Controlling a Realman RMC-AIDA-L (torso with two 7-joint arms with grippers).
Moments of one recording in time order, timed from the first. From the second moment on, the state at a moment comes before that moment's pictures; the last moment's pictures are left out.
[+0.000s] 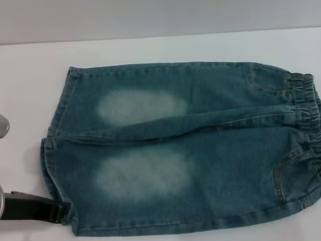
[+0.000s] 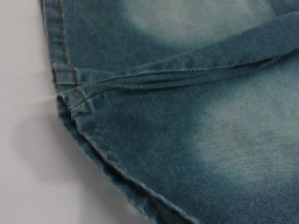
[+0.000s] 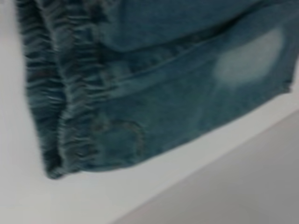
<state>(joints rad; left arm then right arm) -0.01 -2.06 -1.59 -1.76 2.51 -1.42 0.32 -0.05 2.08 2.09 1.43 -2.06 1.36 -0.50</state>
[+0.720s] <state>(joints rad) -0.02 -2.06 -1.59 -1.76 2.51 -1.43 0.32 -0.03 2.08 2.10 1.36 -2.11 1.34 -0.51</state>
